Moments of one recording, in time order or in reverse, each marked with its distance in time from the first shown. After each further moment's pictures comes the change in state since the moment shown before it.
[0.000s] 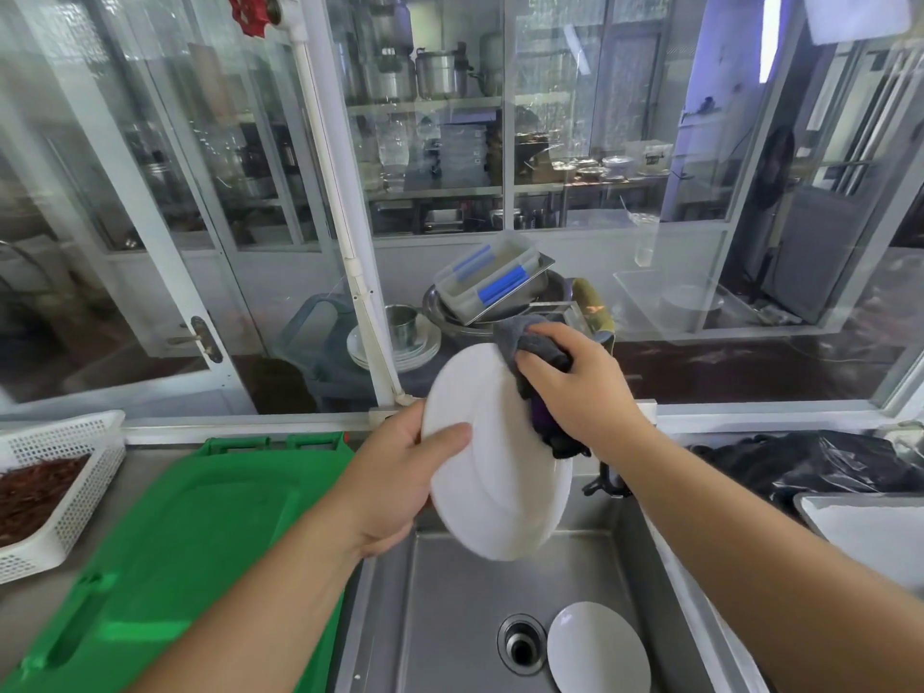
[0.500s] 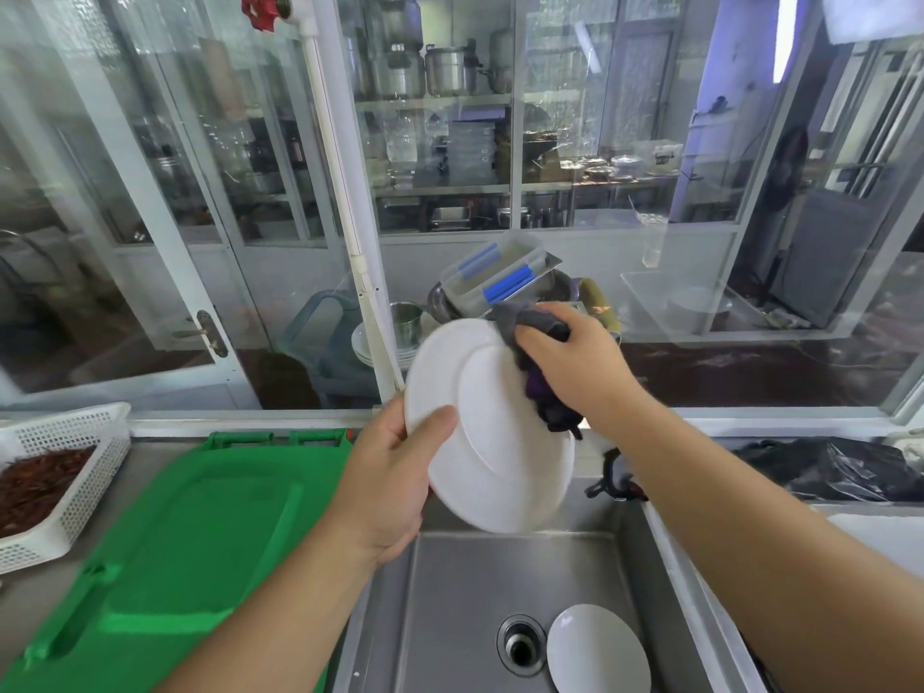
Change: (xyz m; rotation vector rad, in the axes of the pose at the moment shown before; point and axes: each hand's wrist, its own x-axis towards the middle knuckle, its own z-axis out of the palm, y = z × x) left_hand -0.009 0.000 0.013 -0.178 0.200 0.180; right_hand 0.026 -0.015 0.001 0.057 -0.049 0.087
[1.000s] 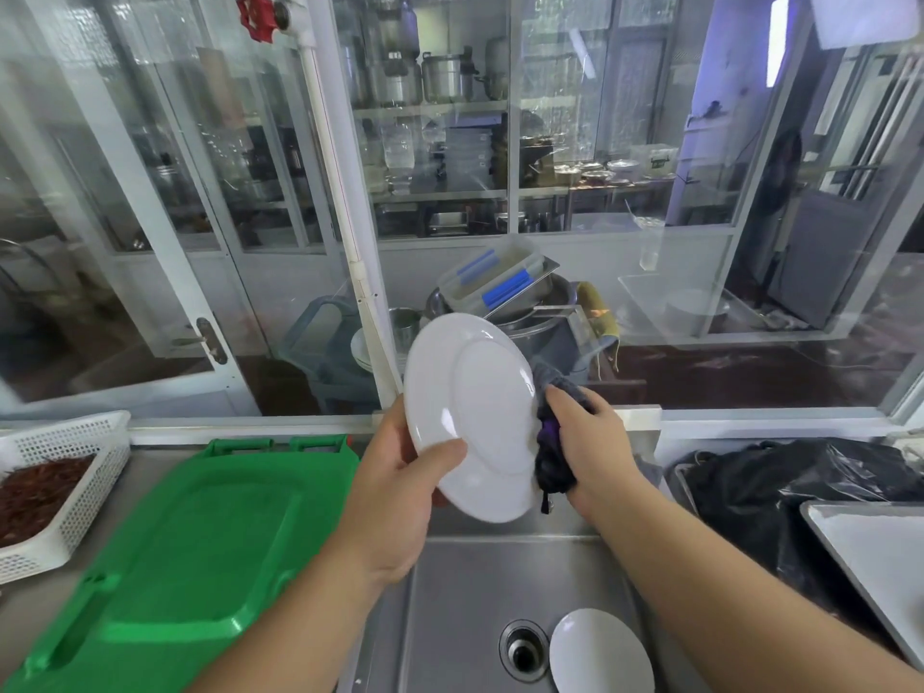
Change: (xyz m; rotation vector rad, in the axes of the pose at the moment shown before) left_hand 0.001 -0.014 -0.006 0.024 -0.013 0.018; right_hand -0.043 0.057 0.026 0.724 0.142 0.487
